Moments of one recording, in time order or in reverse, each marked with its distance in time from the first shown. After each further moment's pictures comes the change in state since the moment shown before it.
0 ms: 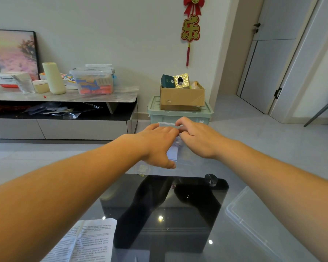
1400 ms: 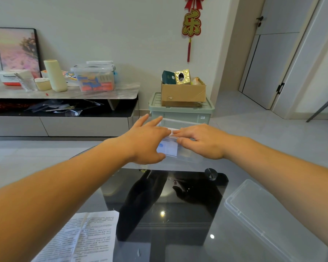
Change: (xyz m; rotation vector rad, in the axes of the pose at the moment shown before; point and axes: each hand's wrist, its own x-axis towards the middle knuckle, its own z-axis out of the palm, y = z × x) left_hand -0.031 -0.004 0.002 0.024 0.052 -0.106; right_hand -0.014 0.011 -0.004 -0.134 -0.188 -0.150
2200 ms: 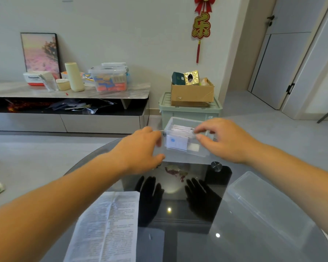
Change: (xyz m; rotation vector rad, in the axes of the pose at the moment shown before) left_hand -0.092 0.013 -0.022 -0.289 0.100 -0.208; right_hand -0.065 -0.045 -0.020 0.078 0.298 0.034
